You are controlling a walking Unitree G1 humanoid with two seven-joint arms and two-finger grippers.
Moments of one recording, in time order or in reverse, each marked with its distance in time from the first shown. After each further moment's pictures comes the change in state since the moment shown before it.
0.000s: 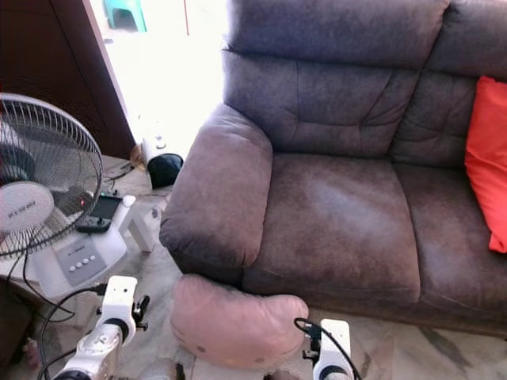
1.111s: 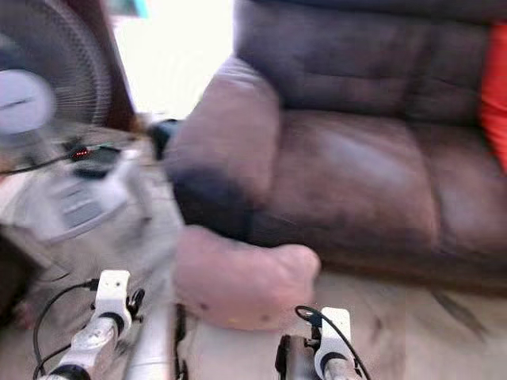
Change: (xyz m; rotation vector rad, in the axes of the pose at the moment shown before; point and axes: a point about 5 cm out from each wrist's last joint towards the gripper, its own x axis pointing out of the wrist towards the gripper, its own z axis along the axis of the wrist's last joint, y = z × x) left arm 0.004 0.009 0.014 -0.057 -0.040 0.020; right arm 0.009 -0.003 0.018 -0.003 0.008 -0.012
